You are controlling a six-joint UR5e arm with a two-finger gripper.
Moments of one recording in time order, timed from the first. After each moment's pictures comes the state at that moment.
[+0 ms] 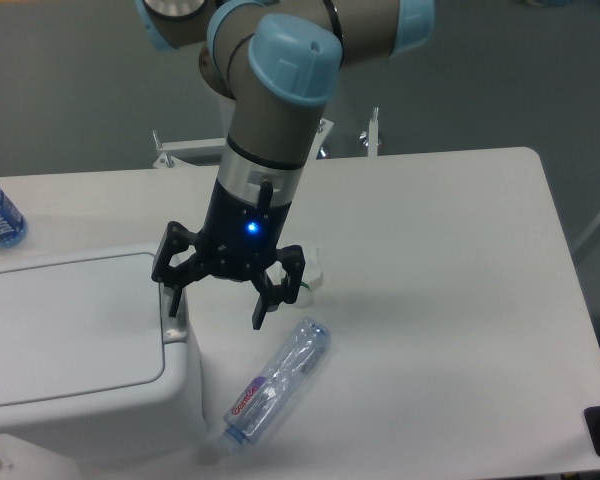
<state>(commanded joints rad) 2.32 -1.84 -1.43 -1.06 1.11 0.22</state>
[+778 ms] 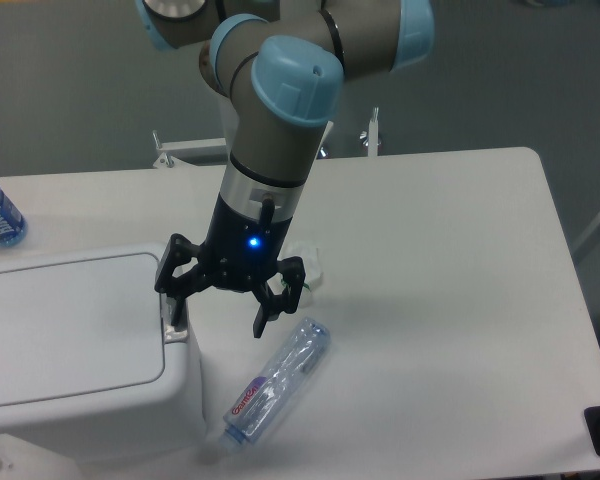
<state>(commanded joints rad) 2.32 -1.85 -1.43 -1.06 1.11 0.22</state>
